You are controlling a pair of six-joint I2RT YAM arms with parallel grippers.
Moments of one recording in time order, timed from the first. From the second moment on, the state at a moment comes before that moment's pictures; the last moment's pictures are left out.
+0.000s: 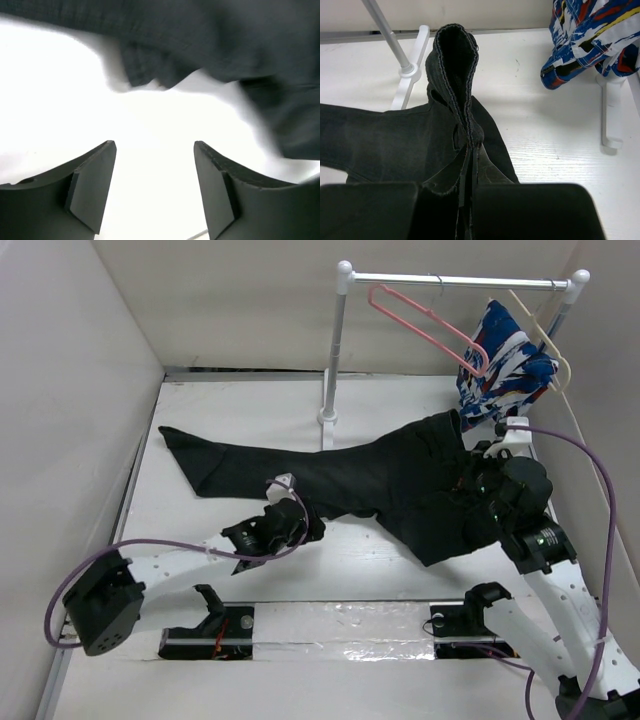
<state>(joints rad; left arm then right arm) -0.90 1.07 0.50 -0.10 -0.29 -0.92 0.31 0.67 0.83 -0.33 0.21 0.18</state>
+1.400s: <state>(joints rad) -0.72 0.52 1.08 -0.74 -0.62 -0.66 -0.11 0.84 0.78 -0.28 0.20 0.21</state>
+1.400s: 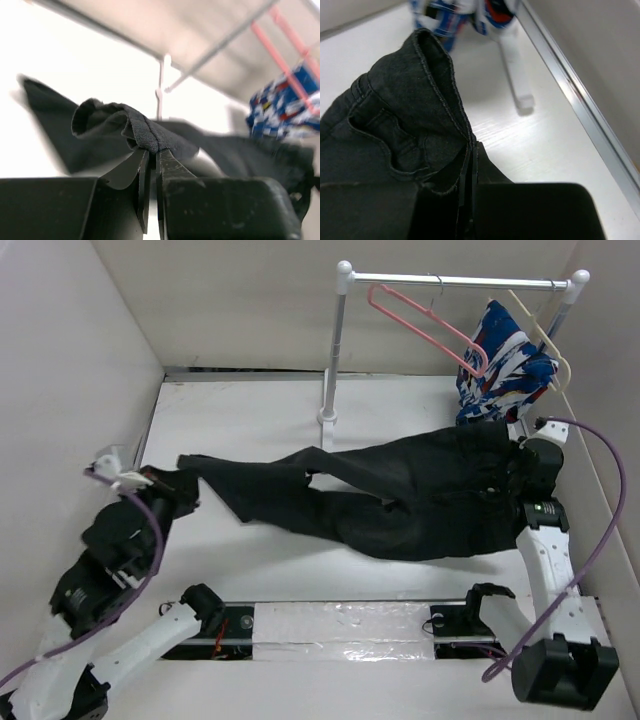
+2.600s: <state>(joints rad) -0.77 0.66 0.84 -0.72 -0.71 -0.74 -0.13 0.63 0.53 -0.04 -0.13 0.36</state>
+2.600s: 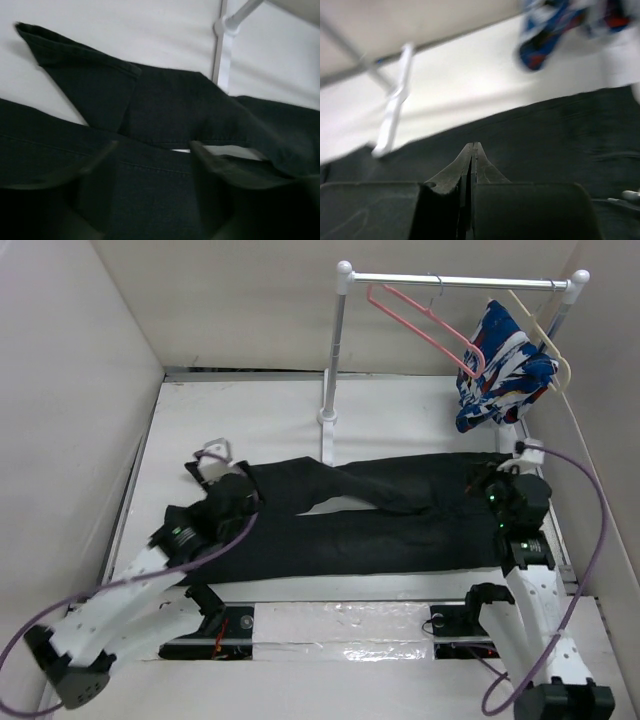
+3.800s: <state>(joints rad) -0.46 1.82 1.18 -0.41 -0.62 -0.60 0.45 0.76 0.38 0.20 -0.19 0.24</state>
